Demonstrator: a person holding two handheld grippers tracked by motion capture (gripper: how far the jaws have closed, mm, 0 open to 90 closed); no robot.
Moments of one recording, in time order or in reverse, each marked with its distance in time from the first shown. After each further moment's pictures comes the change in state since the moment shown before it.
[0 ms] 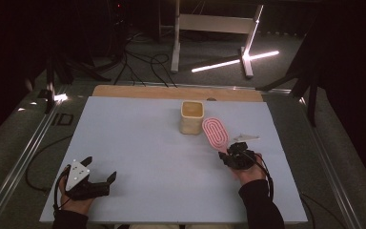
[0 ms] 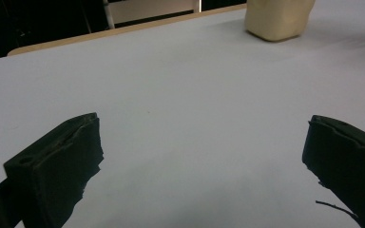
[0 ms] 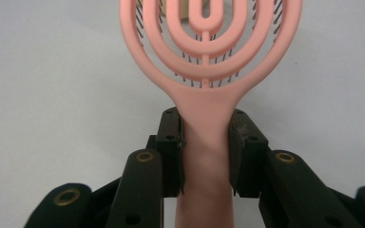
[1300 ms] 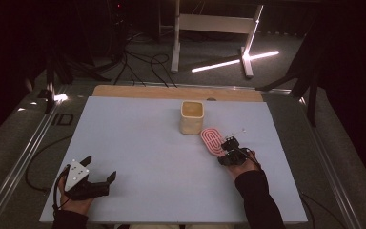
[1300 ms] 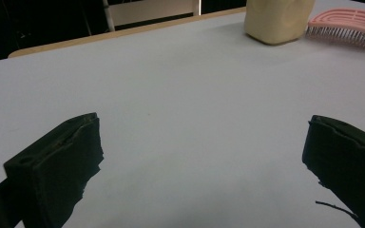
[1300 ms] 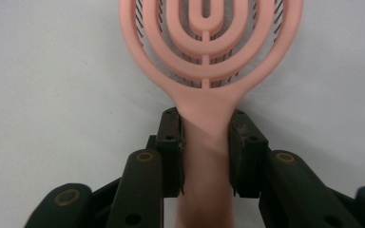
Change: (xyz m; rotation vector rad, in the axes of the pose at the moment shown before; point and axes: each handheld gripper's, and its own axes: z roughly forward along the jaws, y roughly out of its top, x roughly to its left) left arm 0.001 0.000 -0.001 -0.009 -0.001 -0.004; right arm -0.007 0.006 0.041 0.296 -0.037 0.017
